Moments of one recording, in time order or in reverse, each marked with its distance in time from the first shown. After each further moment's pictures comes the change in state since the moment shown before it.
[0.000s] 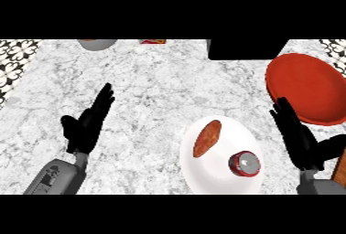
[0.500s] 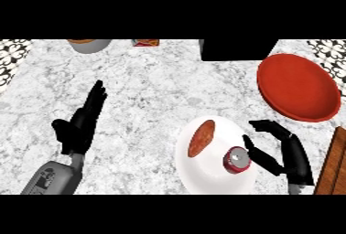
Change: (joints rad) left arm 0.021 -0.001 0.032 -0.045 -0.039 0.056 -0.020; right arm 0.100 -0.007 0.189 -0.216 0.445 -0.342 0.048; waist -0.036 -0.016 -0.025
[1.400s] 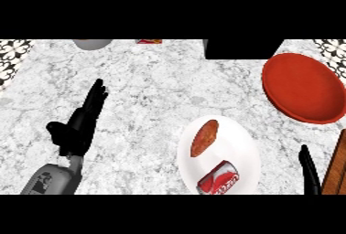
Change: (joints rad) left arm 0.019 -0.007 0.007 -0.083 -0.024 -0.006 0.046; right arm 0.474 0.222 0.281 -0.636 0.710 -0.316 0.212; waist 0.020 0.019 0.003
